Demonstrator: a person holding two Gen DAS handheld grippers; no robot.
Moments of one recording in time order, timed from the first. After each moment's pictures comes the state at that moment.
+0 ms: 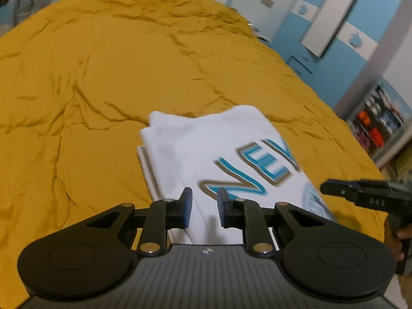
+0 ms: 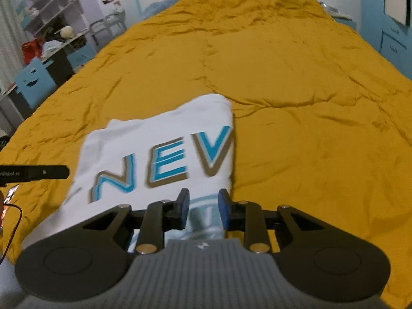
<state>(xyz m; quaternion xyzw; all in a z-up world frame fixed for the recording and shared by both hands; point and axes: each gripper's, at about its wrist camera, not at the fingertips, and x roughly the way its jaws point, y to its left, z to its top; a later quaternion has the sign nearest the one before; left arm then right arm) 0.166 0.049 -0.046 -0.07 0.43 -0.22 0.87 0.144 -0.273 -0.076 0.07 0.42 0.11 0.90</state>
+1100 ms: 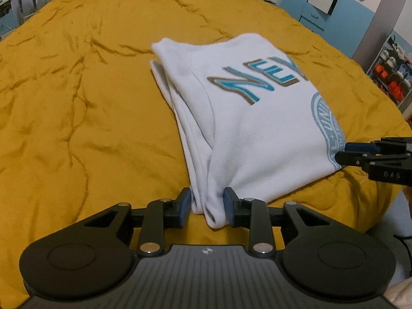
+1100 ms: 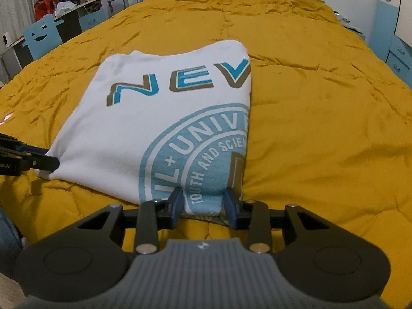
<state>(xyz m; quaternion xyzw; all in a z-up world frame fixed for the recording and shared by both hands) 0.085 0.044 -0.089 0.01 0.47 -0.18 0.86 0.062 -0.251 -0.120 -0.01 0.44 0.12 0.89</state>
